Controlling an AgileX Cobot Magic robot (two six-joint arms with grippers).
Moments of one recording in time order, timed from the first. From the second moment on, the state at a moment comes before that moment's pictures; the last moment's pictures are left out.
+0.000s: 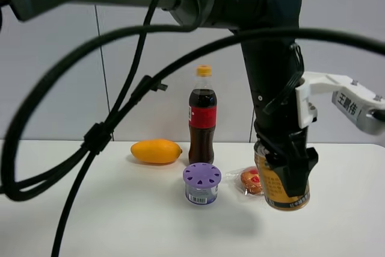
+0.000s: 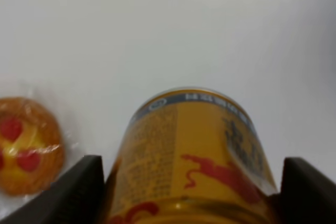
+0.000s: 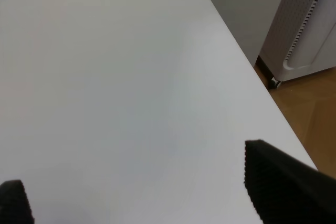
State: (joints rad) left arm -0.93 2.39 -2.24 -0.20 1.17 0.85; right arm -0.07 0.00 -0.50 -0.06 1.07 0.04
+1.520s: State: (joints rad) left arm -0.92 2.55 -2.24 -0.13 1.07 0.97; right arm -0.07 0.00 -0.50 -0.06 1.07 0.04
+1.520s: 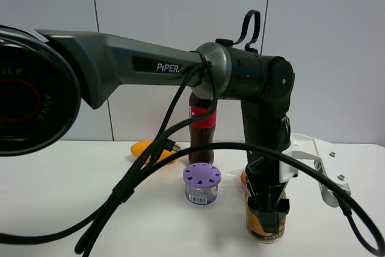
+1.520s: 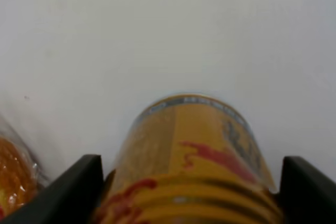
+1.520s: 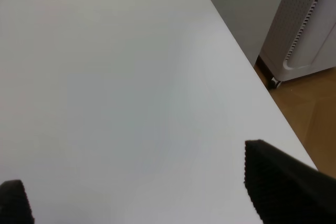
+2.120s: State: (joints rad) left arm -0.92 2.55 -2.36 -0.11 1.14 0.78; right arm -0.07 0.00 -0.50 -0.06 1.07 0.04
